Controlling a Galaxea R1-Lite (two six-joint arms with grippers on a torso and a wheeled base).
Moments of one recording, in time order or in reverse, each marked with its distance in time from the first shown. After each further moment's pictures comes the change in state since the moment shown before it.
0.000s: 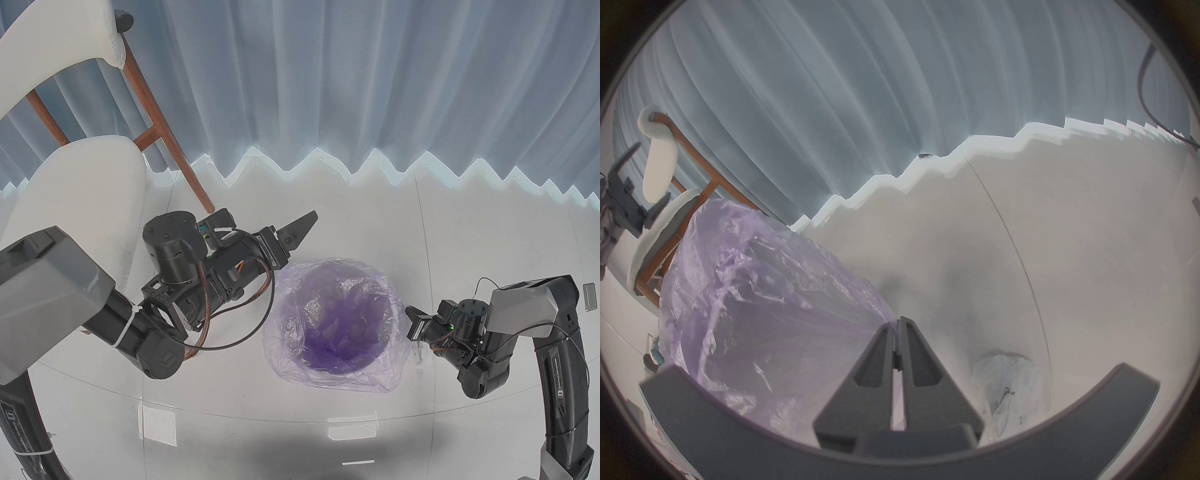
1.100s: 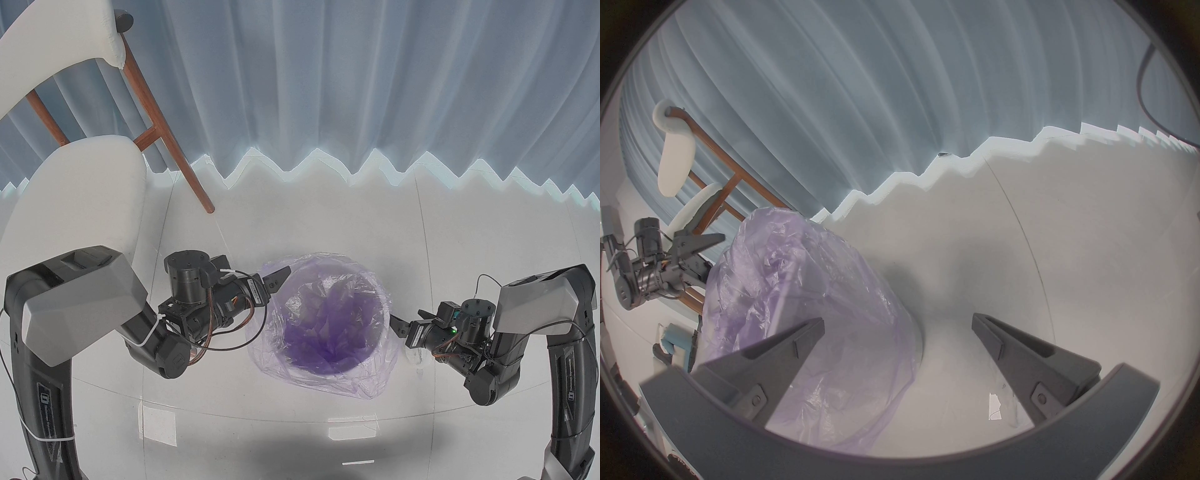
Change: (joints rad) left arm 0.117 0.213 -0.030 0.094 0.014 0.096; right arm 0.064 -0.133 0.165 0.000 0.003 -0.016
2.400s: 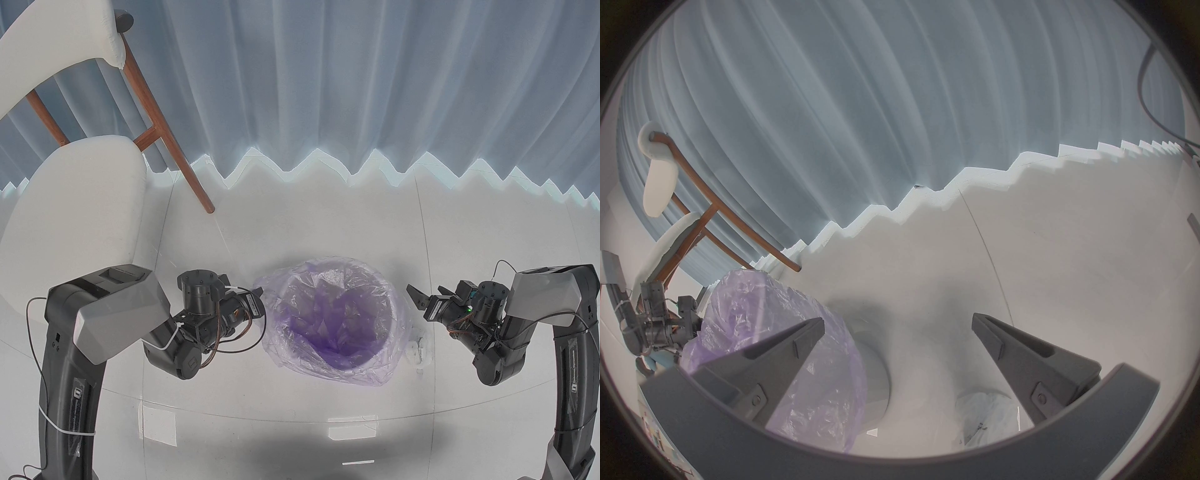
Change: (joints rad) left arm 0.056 0.210 -0.142 0.011 0.033 -0.004; right arm -0.121 0.019 -0.134 0.000 0.007 0.006
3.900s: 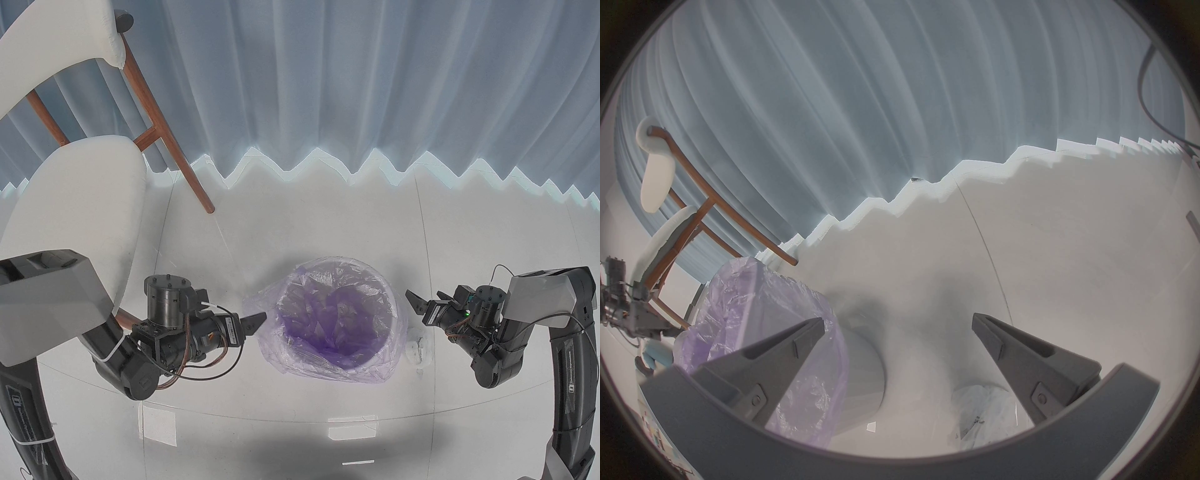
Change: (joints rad) left arm -0.035 -0.353 0.407 0.135 0.025 0.108; right arm -0.001 0.030 -0.006 0.000 -0.001 -0.005
